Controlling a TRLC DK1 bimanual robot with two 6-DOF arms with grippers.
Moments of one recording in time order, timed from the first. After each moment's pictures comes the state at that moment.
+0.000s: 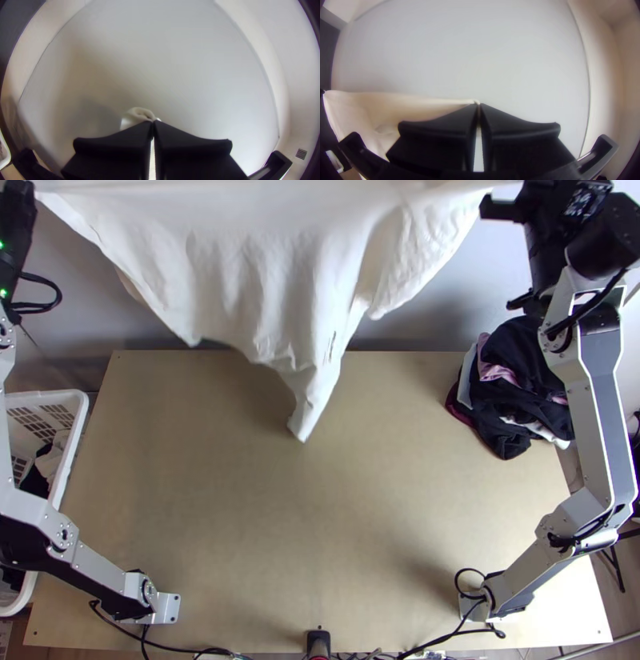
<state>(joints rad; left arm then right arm) 0.28 1.71 2.25 -0.26 0.07 -0.79 0.18 1.76 2.28 -0.11 0.28 -0.08</state>
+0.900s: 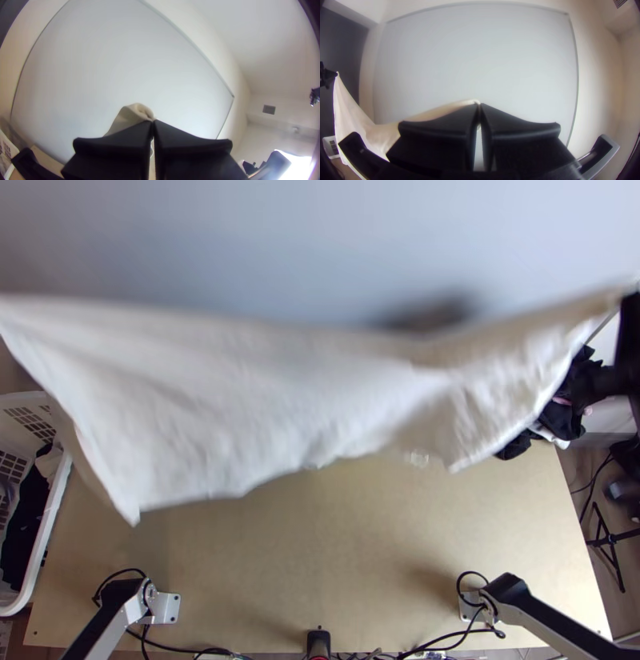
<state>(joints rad) 0.14 0.86 1.71 -0.46 0.33 -0.67 0.50 0.93 1.69 -0.41 0.36 -0.16</state>
